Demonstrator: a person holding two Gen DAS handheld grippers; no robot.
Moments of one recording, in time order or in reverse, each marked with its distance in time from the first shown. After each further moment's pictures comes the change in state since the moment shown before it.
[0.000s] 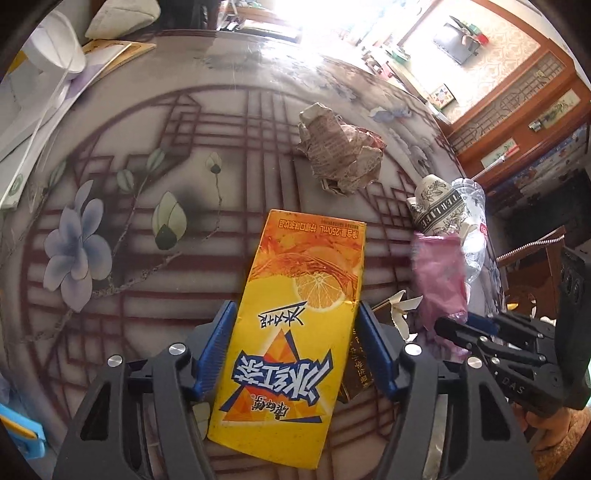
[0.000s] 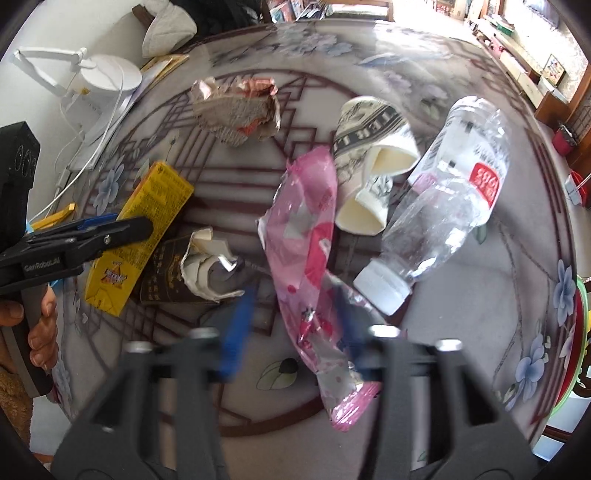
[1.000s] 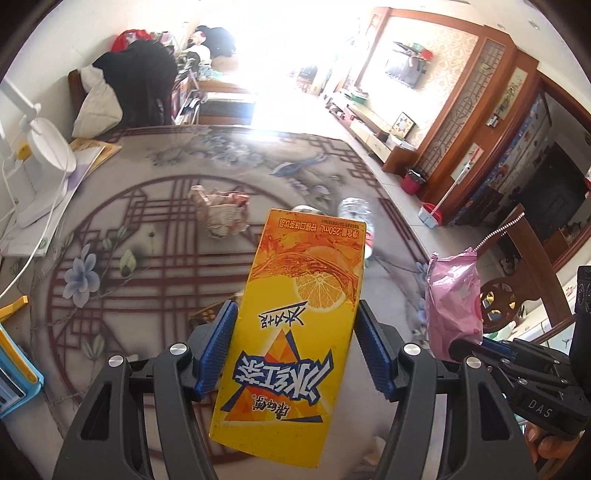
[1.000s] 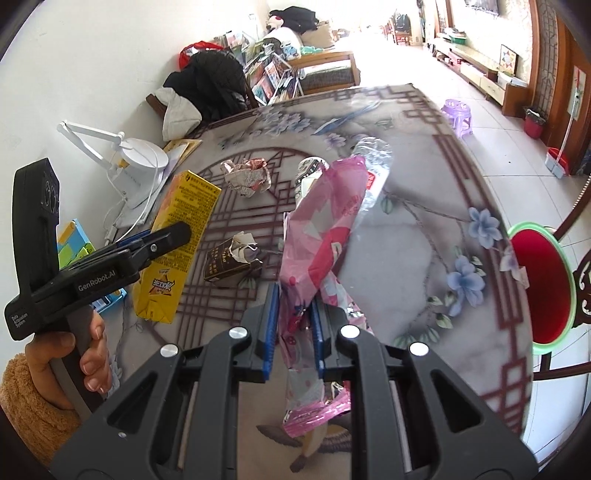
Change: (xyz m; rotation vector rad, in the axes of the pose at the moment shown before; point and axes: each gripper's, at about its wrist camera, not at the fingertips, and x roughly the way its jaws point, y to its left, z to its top) left arm -0.097 -0.128 -0.064 0.183 -0.244 0.006; right arm -0.151 -0.034 -0.100 0.162 -0.300 0.046
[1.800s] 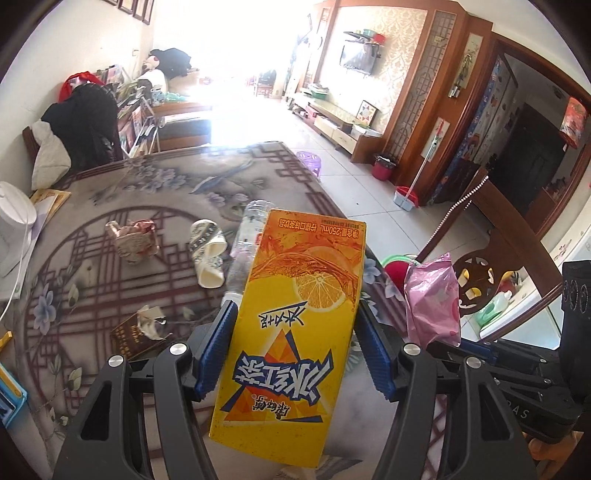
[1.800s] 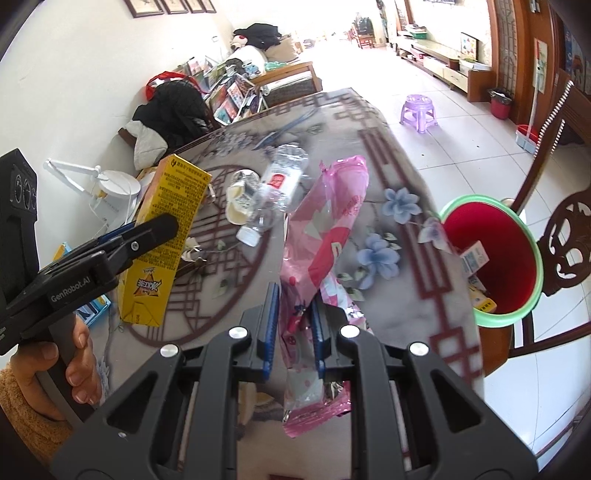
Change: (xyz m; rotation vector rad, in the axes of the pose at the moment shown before) left arm 0.004 -0.127 -0.008 0.163 -0.017 -0.035; right arm -0.053 -0.090 -0.028 0.112 -0.052 -0.046
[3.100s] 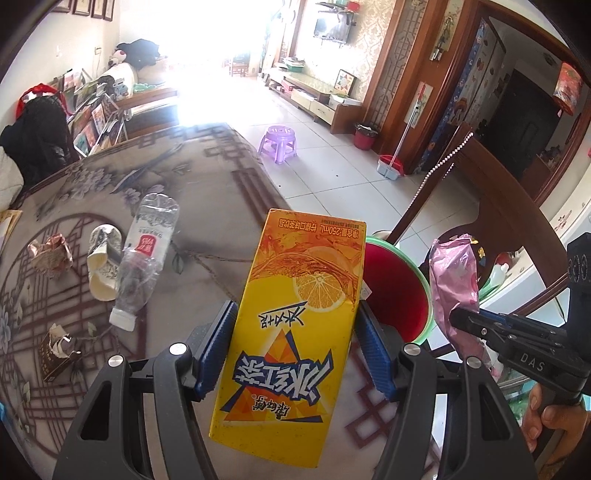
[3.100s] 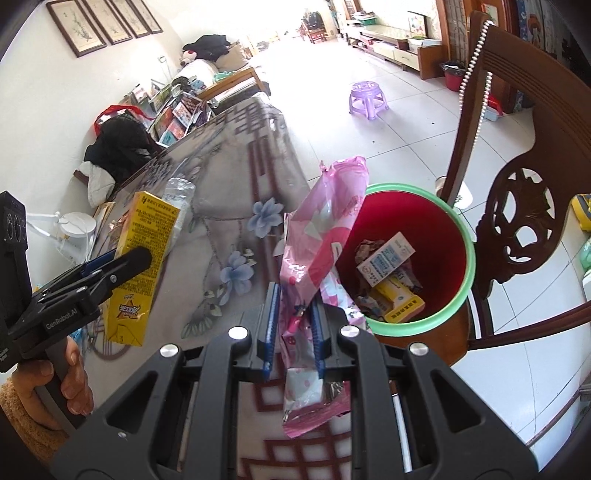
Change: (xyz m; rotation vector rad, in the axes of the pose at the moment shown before) left arm 0.082 -0.123 0.018 0.077 0.107 -0.018; right arm -0.023 -0.162 0.014 0.150 -0.001 -0.070
